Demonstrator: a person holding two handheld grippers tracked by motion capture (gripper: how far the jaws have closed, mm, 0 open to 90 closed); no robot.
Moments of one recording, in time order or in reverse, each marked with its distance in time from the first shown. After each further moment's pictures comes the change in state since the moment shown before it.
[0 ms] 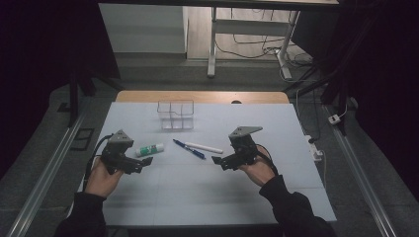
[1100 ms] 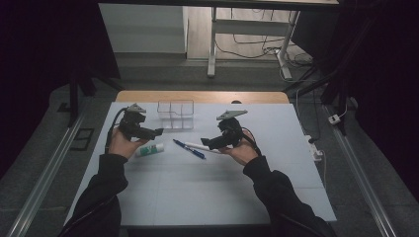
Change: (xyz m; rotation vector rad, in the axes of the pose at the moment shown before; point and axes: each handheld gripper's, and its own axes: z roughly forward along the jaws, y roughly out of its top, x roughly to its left) left arm 0.057 0.063 0.064 -0.007 0.041 -0.012; right arm -0.028 0.036 0.056 -0.024 -0.017 0.050
